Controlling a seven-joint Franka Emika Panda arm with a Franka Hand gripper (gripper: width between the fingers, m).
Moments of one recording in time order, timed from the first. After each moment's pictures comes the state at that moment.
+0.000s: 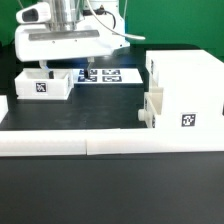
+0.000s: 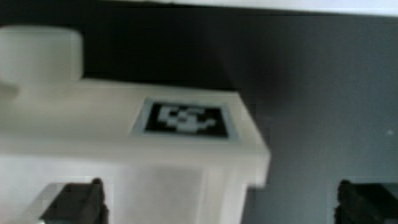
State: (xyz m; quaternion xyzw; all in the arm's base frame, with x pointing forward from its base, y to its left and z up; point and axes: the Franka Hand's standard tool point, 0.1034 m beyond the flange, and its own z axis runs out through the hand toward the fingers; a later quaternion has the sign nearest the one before) arm 0.390 -0.090 0.016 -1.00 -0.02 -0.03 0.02
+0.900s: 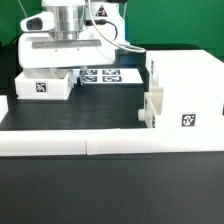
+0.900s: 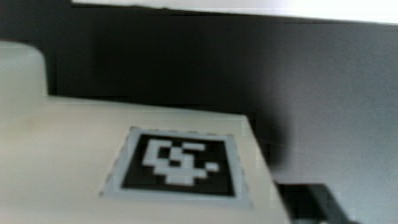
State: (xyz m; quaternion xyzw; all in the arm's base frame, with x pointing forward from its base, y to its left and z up) arm 0.390 -0.091 0.005 -1.00 -0.03 -0.04 0.01
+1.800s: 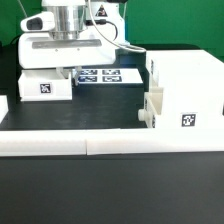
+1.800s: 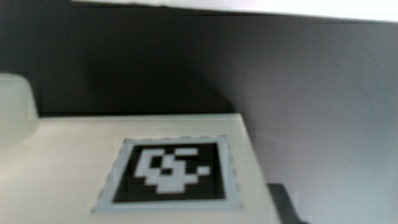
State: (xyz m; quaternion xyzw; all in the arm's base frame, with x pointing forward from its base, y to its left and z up) arm 0.401 -0.082 0.017 -1.00 -0.04 -0.05 0.01
